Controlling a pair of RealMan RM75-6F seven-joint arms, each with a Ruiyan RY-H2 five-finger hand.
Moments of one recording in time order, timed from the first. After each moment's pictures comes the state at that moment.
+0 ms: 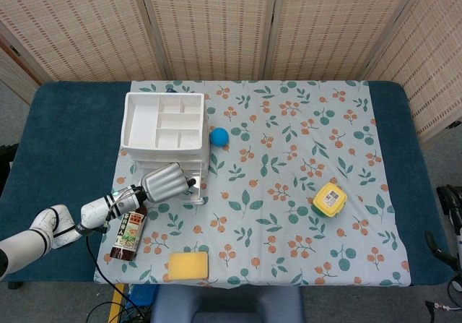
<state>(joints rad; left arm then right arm) -1.02 -1.44 0.12 -1.02 1.87 1.09 0.13 -0.07 -0.97 0.06 -1.71 -1.54 1.64 0.04</state>
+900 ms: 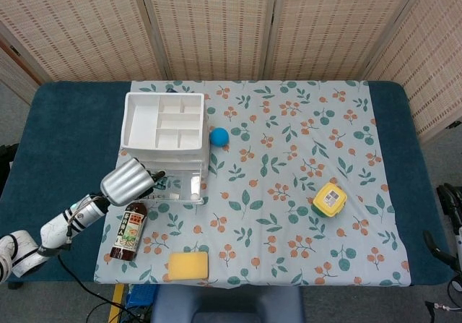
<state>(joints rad) -0.82 -1.26 0.07 -1.24 1.77 1.27 0.19 -0.07 -0.98 0.06 -1.69 -1.57 1.65 0.06</state>
